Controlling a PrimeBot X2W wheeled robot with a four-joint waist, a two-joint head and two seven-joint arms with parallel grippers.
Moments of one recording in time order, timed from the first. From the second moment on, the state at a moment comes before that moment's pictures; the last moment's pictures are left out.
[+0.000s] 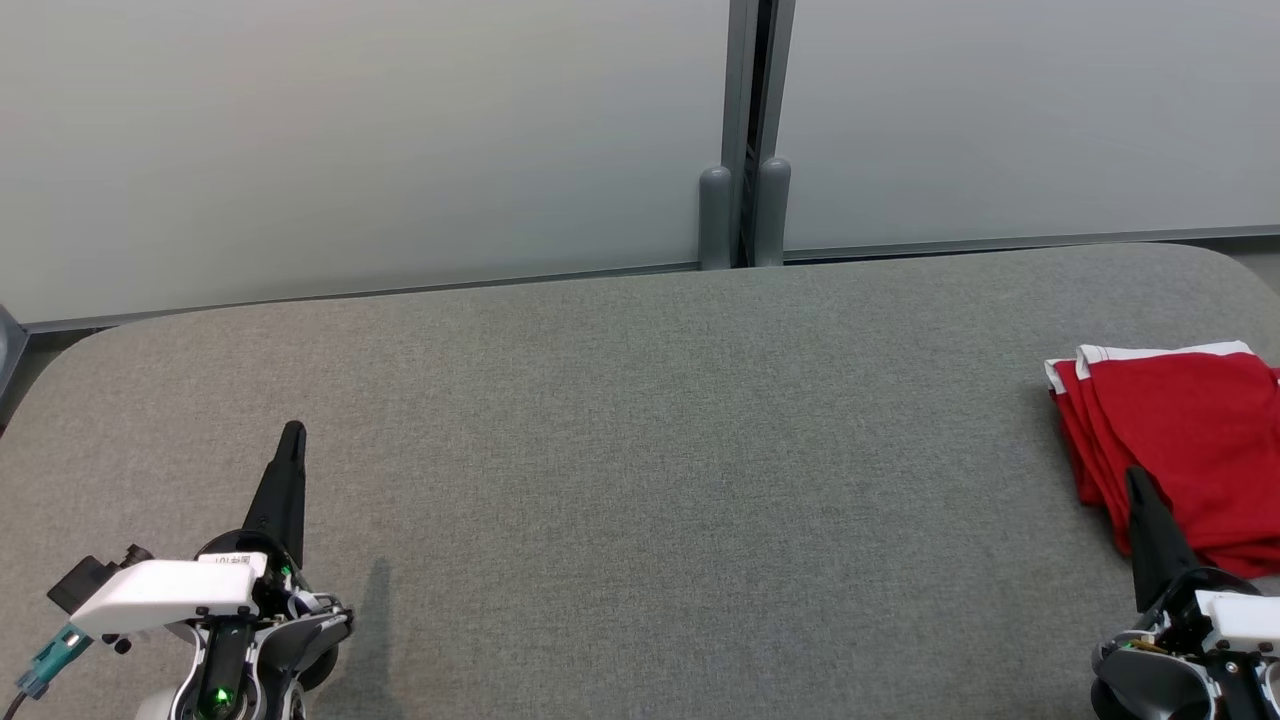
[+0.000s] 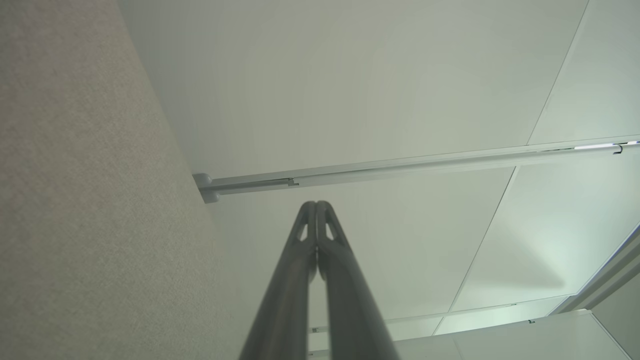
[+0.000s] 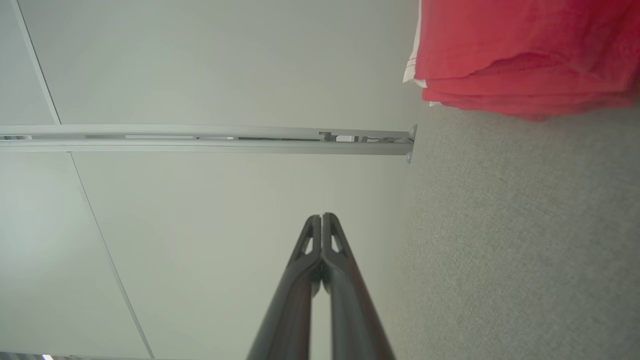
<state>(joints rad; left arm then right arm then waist) -0.18 0.05 0.09 0.32 -1.61 -0.13 0.15 -0.07 -0.05 -0.14 0.21 1.61 0.13 0.07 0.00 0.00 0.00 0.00</state>
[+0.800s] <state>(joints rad) -0.18 0.05 0.09 0.32 -1.61 -0.13 0.15 -0.07 -0.05 -0.14 0.21 1.61 0.13 0.07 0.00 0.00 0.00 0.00</state>
